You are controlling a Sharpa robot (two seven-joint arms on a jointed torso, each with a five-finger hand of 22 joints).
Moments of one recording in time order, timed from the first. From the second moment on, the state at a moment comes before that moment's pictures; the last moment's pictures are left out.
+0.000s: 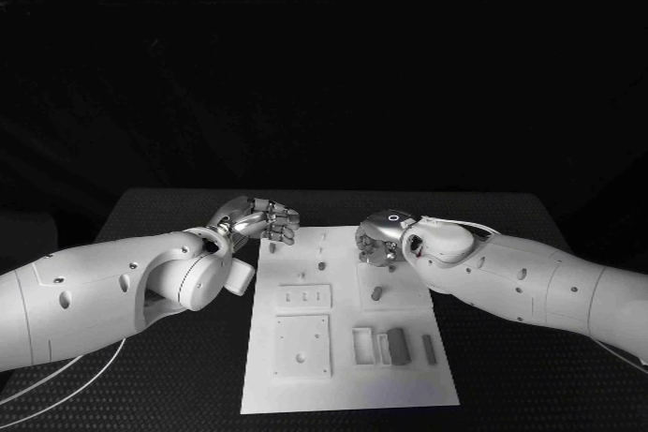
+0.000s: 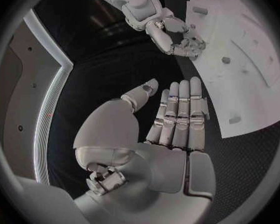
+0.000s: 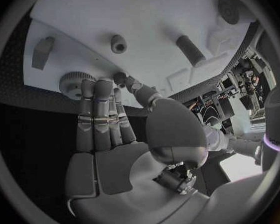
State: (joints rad) left arm 1.33 -0.81 -0.22 1.52 -0.17 -0.40 0.21; left_hand 1.10 -0.06 0.57 -0.26 0.09 0.82 0.18 0.39 0.45 1.13 0.12 0.19 0.18 0.98 0.10 0.35 0.73 0.04 0.98 0.00 0.25 0.72; right arm 1.21 -0.53 -0.14 1.10 -1.74 -0.23 -0.05; right_hand 1.08 -0.10 0.60 -0.29 0.04 0.95 0.14 0.19 0.75 1.22 0.09 0.15 0.11 1.34 -0.03 0.60 1.05 0.24 1.14 0.04 0.52 1.31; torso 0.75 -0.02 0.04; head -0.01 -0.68
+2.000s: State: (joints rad) left arm 1.33 -0.80 -0.22 1.48 -0.17 -0.40 0.21; left_hand 1.10 -0.06 0.57 -0.26 0.09 0.82 0.18 0.39 0.44 1.13 0.12 0.18 0.18 0.98 0.10 0.34 0.73 0.05 0.98 0.00 0.24 0.72; right arm 1.19 -0.48 -0.15 1.13 -1.87 -0.40 -0.14; right_hand 1.17 -0.11 0.62 -0.29 0.04 1.05 0.10 0.20 0.75 1.33 0.04 0.15 0.13 1.38 -0.07 0.76 1.15 0.22 1.16 -0.01 0.75 1.31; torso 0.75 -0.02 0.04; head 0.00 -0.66
